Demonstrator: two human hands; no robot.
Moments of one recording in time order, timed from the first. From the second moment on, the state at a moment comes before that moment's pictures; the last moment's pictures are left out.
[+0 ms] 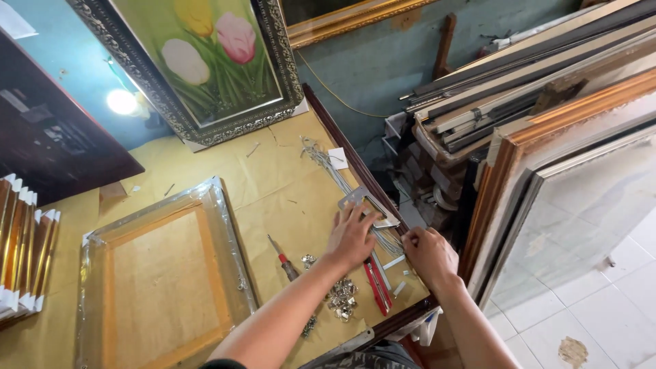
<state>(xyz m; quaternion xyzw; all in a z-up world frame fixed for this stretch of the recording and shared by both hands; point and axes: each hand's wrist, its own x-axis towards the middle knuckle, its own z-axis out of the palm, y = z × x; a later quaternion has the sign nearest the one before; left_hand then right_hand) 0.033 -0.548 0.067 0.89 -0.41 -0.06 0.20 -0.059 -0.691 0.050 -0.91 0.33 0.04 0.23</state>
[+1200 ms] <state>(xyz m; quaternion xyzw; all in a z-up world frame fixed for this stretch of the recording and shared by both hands) 0.026 -0.476 0.092 0.83 0.04 -0.11 0.55 -0.020 -0.662 0.083 -0.93 0.31 0.06 0.21</state>
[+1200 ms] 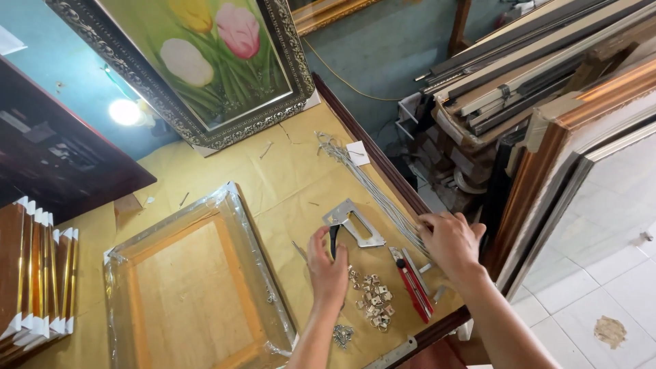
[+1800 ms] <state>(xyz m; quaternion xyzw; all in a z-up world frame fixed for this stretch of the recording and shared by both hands) 0.006 -0.551 0.134 0.61 0.13 -0.43 0.65 -0.043 -0.644 0.116 -0.84 0.29 -0.04 0.46</state>
